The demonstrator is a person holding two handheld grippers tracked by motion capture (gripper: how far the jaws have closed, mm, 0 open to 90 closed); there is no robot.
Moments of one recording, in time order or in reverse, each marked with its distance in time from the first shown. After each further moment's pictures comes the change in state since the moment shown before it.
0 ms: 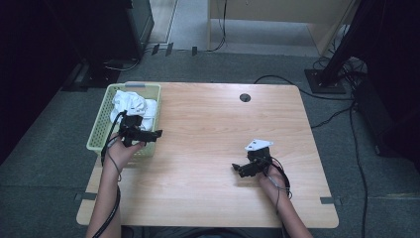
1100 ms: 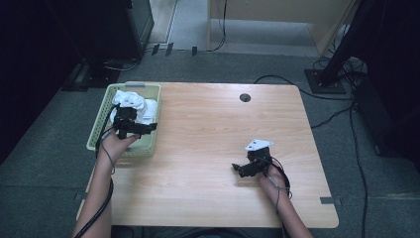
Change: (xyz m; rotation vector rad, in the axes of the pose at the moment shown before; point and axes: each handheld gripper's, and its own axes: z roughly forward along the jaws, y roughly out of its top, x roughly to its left) left arm 0.024 0.014 -0.002 -0.005 0.001 -0.014; right arm 0.000 0.000 0.000 0.000 0.000 -0.001
